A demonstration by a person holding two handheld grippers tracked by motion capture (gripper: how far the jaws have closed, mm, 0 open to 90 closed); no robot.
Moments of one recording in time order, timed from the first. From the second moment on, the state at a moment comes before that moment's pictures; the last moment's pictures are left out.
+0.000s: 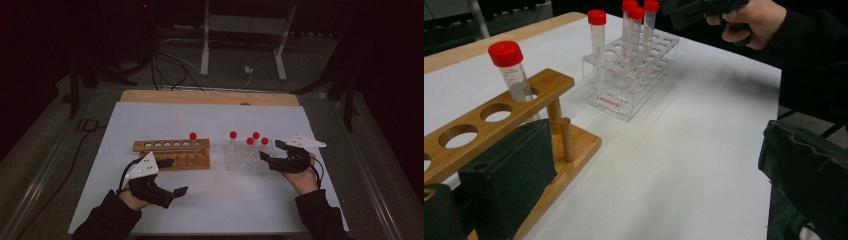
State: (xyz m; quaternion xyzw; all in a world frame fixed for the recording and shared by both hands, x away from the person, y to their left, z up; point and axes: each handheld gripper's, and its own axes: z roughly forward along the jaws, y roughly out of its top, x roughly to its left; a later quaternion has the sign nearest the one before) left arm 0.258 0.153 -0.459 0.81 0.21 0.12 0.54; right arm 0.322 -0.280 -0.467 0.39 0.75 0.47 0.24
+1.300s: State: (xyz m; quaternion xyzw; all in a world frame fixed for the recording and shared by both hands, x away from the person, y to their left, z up) left arm 0.261 0.157 -0.463 0.81 0.21 0.12 0.53; right arm 0.336 -0.265 -0.470 0.39 0.77 0.43 0.27
